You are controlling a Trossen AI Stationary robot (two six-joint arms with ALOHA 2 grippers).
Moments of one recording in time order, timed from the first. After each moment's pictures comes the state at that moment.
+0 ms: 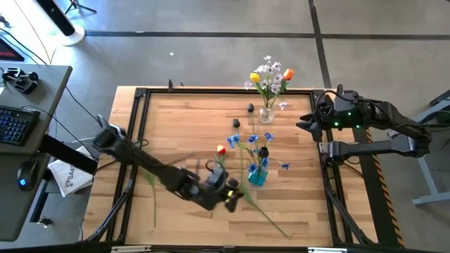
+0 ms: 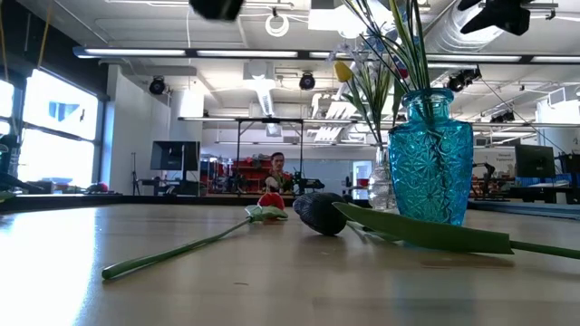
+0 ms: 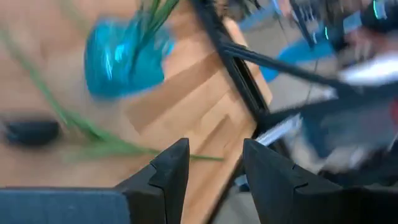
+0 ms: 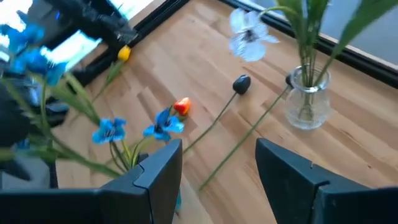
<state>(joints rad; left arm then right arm) -0.50 1.84 1.42 -0.19 -0.51 -1.34 -0.15 0.72 1.13 -1.04 0.10 0.54</state>
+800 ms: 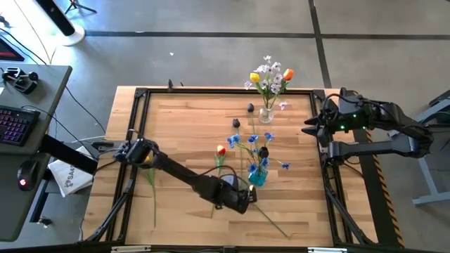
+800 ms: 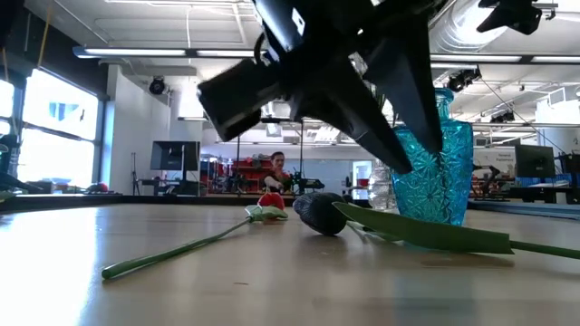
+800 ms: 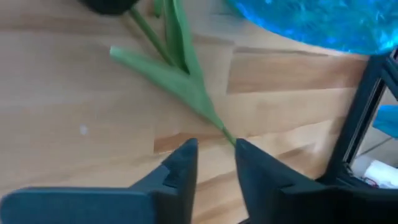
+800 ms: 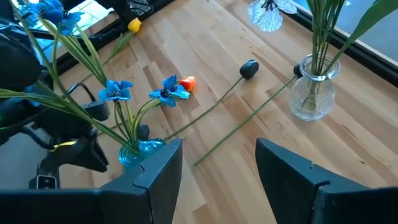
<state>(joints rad) -0.41 2.23 1.73 -0.48 -0.24 -2.02 -0.14 0.67 1.13 -1.12 0.04 0.44</state>
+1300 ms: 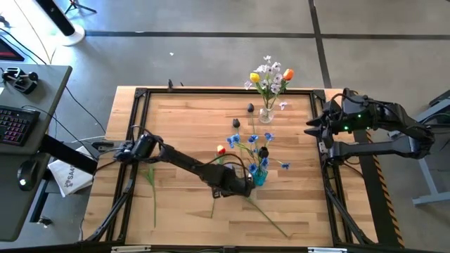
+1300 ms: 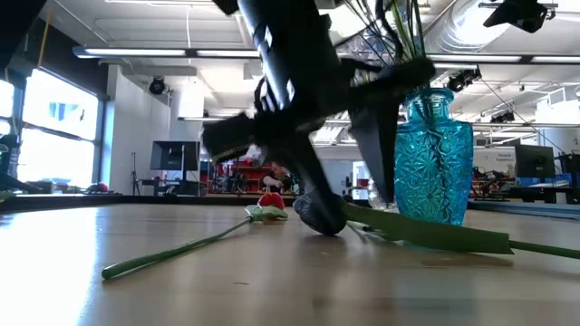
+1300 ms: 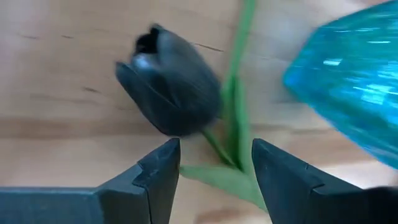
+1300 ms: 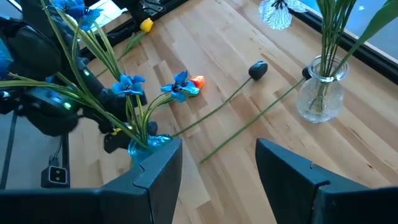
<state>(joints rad) -0.31 2.26 1.73 -0.64 -0.13 -2.03 -0.14 0.64 1.13 -1.13 0.01 0.42</state>
